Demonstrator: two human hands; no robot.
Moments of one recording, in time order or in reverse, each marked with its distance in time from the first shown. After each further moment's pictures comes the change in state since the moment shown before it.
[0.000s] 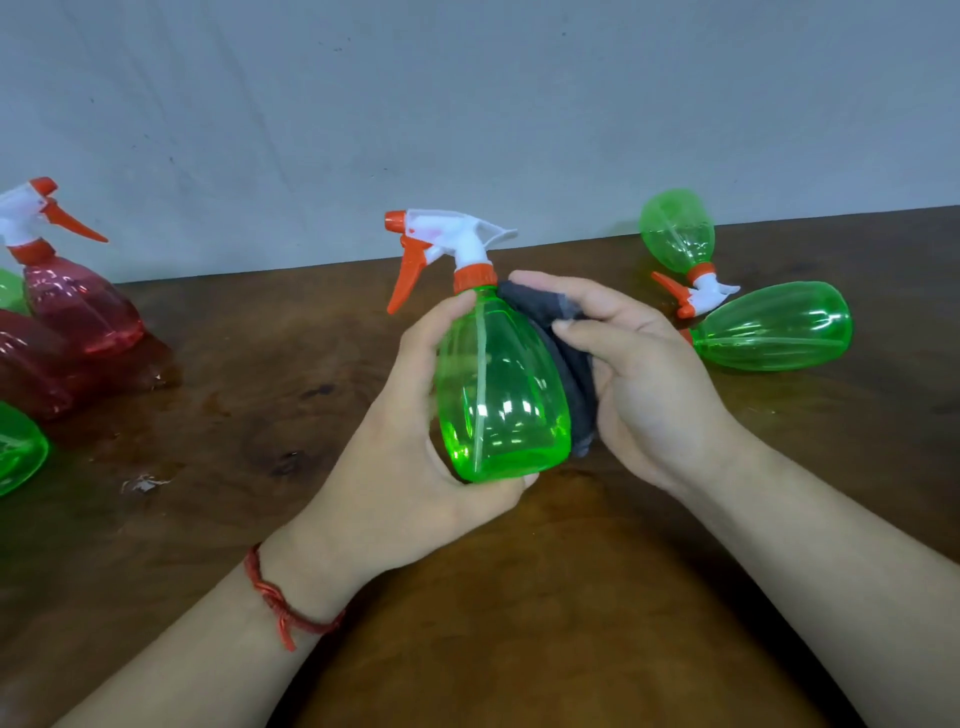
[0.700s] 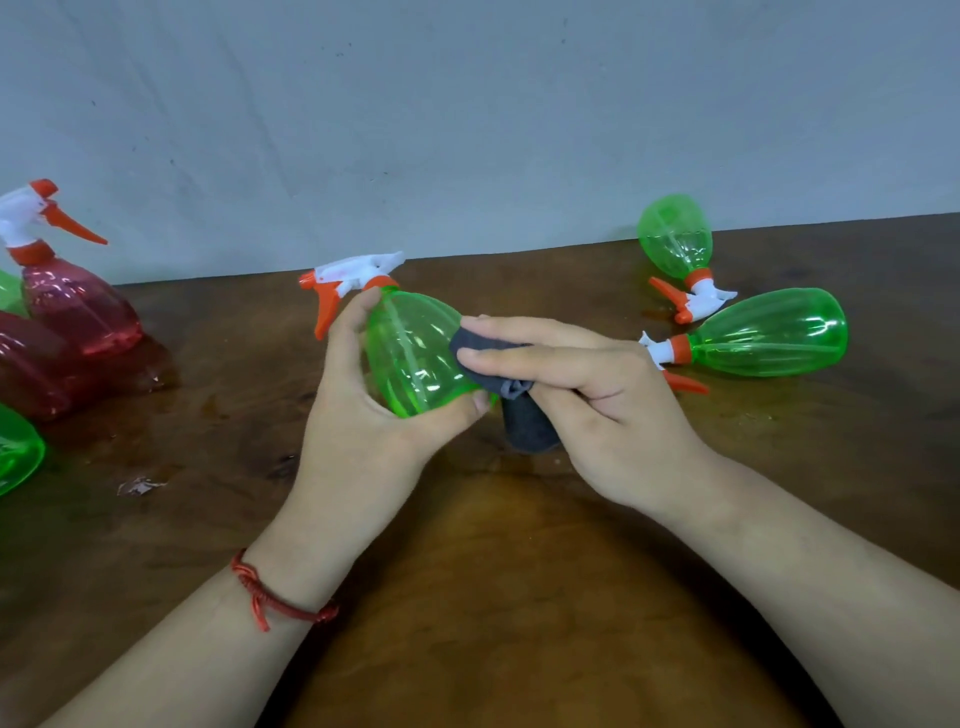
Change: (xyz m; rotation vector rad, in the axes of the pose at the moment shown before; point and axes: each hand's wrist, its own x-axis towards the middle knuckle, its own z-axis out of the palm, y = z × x) left_hand 0.011 -0.015 -0.006 -0.193 0.361 -0.236; right_hand -0.012 0.008 -0.003 -0.901 -0.213 -0.478
